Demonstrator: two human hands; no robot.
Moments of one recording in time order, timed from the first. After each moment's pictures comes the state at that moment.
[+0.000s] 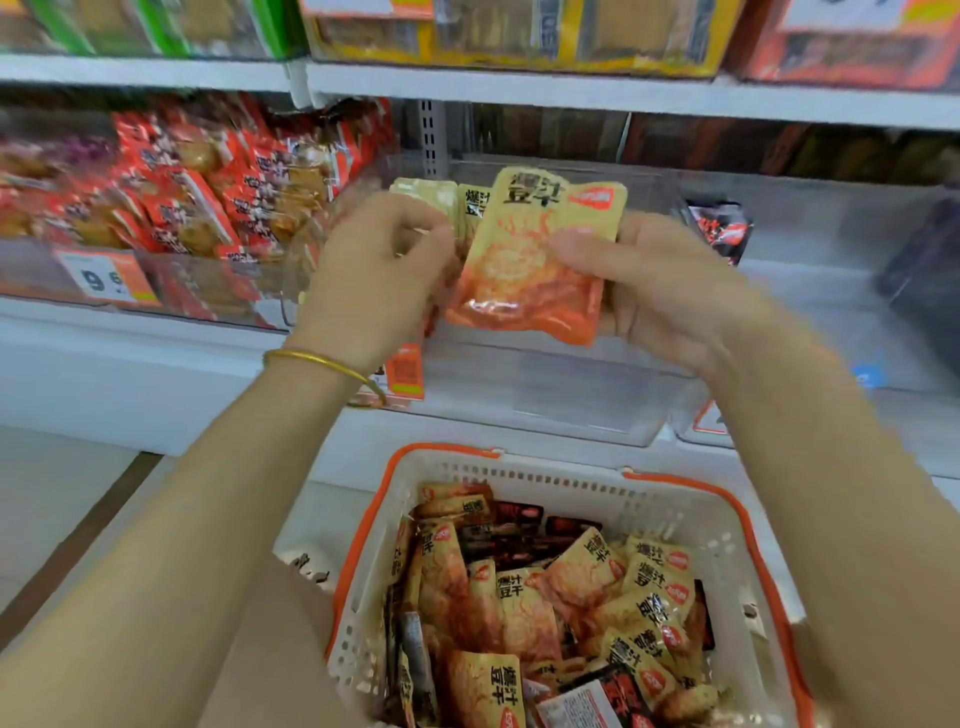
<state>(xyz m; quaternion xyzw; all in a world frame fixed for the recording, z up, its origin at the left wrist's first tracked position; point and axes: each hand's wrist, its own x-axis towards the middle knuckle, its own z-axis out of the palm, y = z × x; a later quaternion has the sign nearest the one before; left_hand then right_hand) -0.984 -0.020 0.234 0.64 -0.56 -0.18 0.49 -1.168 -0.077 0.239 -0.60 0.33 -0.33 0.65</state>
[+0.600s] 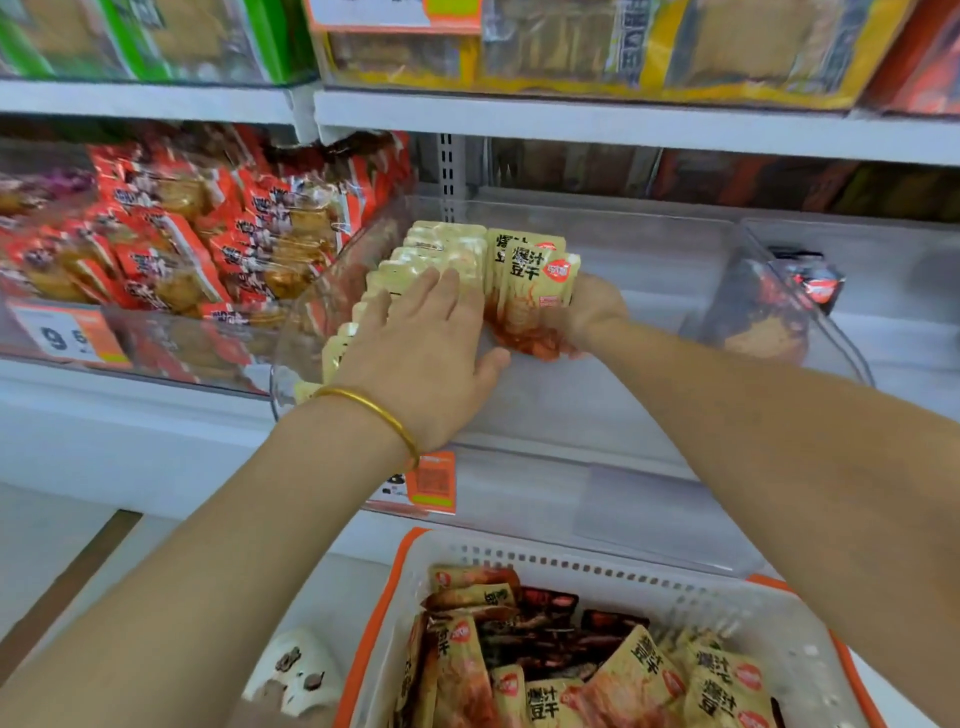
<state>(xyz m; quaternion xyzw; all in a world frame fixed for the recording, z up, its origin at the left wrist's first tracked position) -0.949 -0.094 0.201 0.71 -0.70 0.04 0.03 -1.071 -0.264 0.145 -0.70 0.62 -0.21 0.27</state>
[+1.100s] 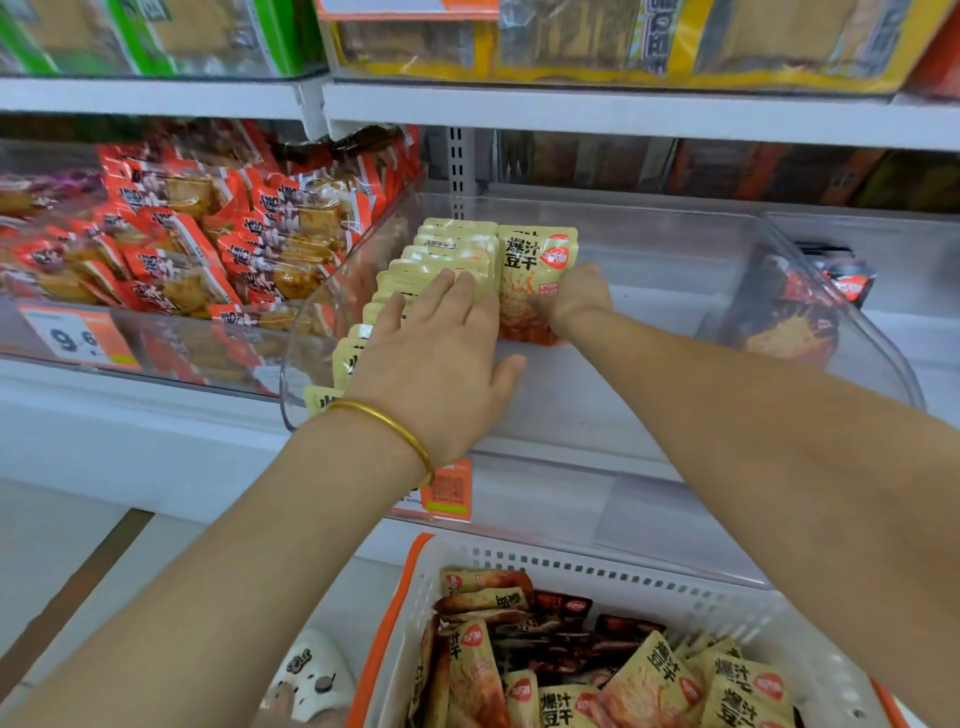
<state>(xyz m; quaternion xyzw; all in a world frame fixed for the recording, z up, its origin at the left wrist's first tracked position) -0.950 -0.092 0.200 0.72 -0.70 0.04 0.03 -1.040 -0.275 0.144 -0.60 0.66 -0.30 0.34</state>
